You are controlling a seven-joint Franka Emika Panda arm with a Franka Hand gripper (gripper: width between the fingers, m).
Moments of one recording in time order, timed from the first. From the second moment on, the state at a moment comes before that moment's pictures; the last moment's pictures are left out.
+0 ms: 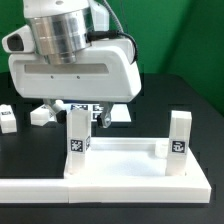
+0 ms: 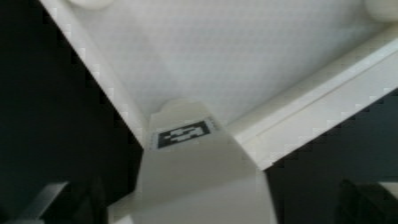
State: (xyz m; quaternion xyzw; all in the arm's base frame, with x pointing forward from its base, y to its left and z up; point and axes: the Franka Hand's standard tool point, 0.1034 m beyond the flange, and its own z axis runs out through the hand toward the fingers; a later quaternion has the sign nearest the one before) arm 0.647 -0.061 0.109 -0.96 0.27 0.03 0.09
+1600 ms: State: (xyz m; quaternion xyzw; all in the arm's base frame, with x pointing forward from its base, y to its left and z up) arm 0.650 -0.062 0.109 -0.56 0.82 0.04 0.08
